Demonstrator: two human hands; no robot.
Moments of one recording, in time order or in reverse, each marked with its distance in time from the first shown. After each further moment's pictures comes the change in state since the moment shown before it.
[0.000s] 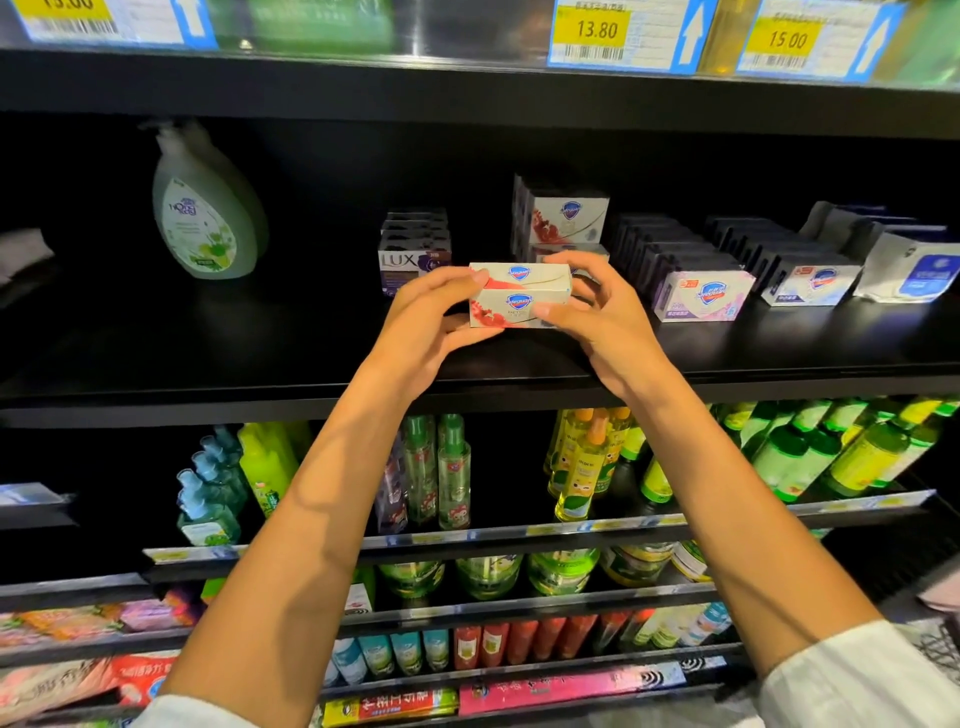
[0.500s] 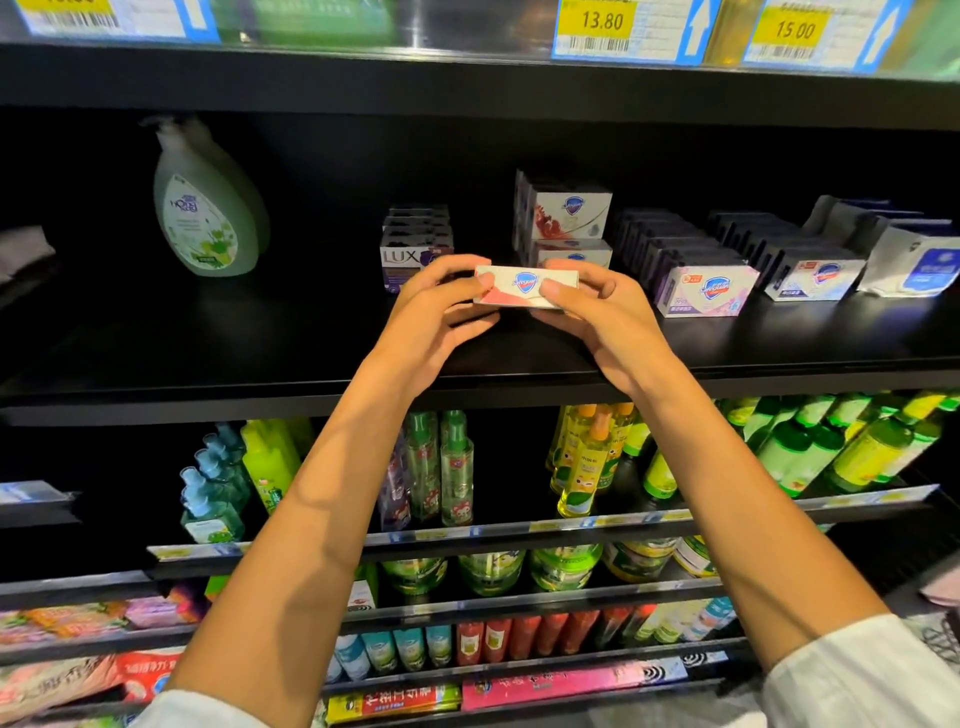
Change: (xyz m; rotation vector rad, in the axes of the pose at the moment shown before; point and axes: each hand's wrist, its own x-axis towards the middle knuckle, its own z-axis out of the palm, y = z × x) left_hand 0.001 -0.002 0.000 -0.023 0.008 0.001; right_hand 0.005 -0.001 0.002 0.132 0.038 0.109
